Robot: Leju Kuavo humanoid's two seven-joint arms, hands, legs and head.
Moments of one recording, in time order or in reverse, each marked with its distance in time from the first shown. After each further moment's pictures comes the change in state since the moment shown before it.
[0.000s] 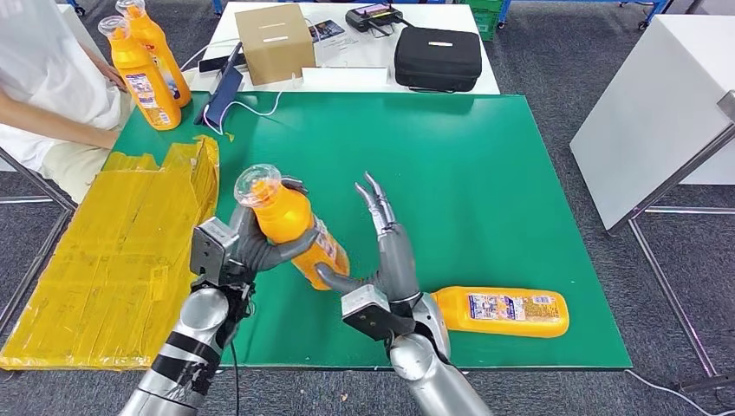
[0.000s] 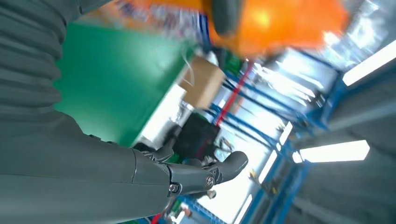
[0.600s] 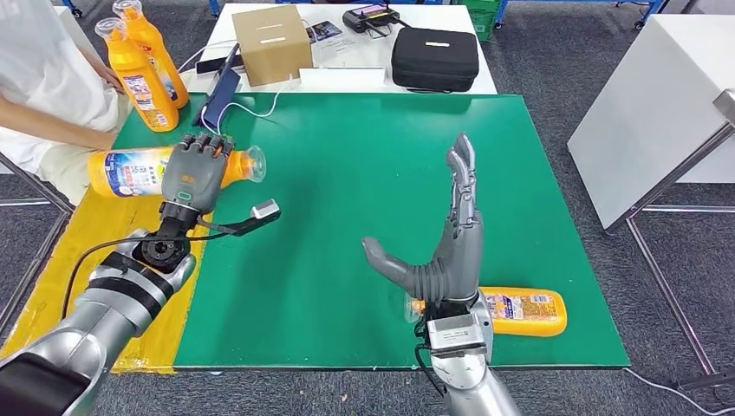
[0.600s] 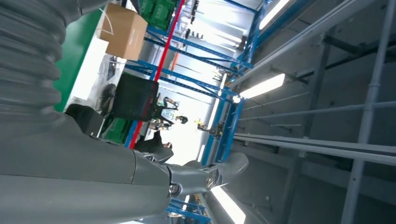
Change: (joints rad) left arm -0.403 0.283 -0.327 0.543 -1.339 0.606 0.723; right arm 0.052 -0.059 -0.021 -0.373 -0.143 -0.025 -0.074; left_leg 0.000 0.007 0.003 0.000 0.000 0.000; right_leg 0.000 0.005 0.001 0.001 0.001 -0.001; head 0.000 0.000
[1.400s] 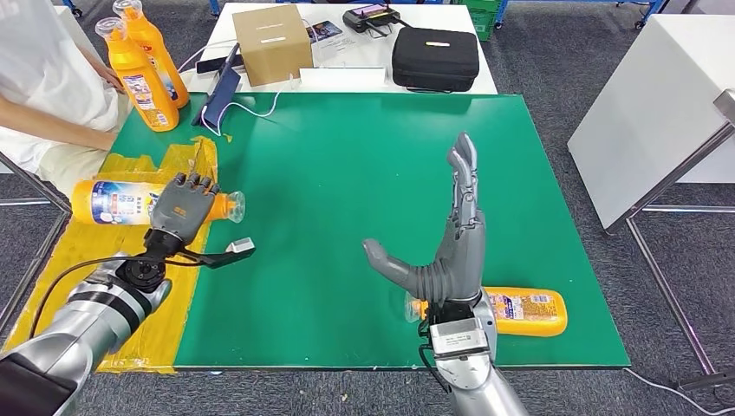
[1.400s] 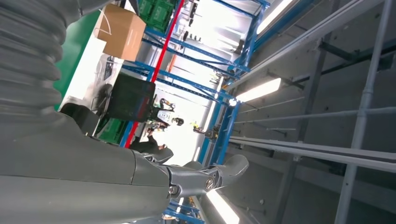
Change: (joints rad) left arm 0.005 0.065 -0.094 0.215 0.032 0.002 -0.065; right arm -0.011 -0.032 0.020 -0.010 -0.006 -0.002 0.005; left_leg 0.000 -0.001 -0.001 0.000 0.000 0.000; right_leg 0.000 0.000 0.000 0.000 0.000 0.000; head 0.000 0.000
